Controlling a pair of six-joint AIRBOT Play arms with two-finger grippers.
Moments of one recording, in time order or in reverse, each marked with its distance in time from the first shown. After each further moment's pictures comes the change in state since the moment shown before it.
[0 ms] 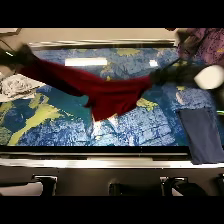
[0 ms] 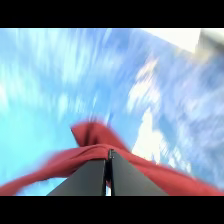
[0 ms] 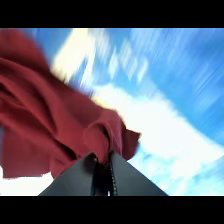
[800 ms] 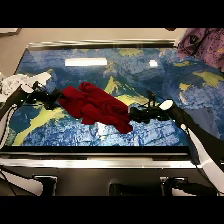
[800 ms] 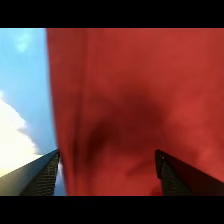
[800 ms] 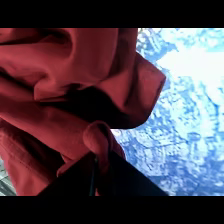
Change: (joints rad) left arm -0.001 -0.340 -0.497 -0.121 0.162 -0.124; right arm 0.000 -0.330 -0.549 0.652 -0.143 -0.150
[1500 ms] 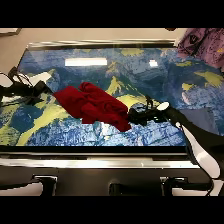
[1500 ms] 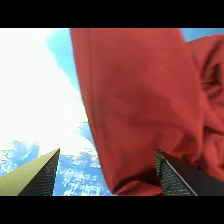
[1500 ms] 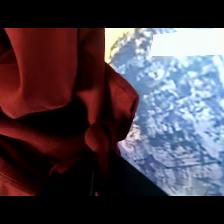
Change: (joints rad) left arm -0.013 0.315 -0.002 0.283 -0.173 -0.156; right arm -0.003 -0.114 0.000 0.105 -0.014 -0.012
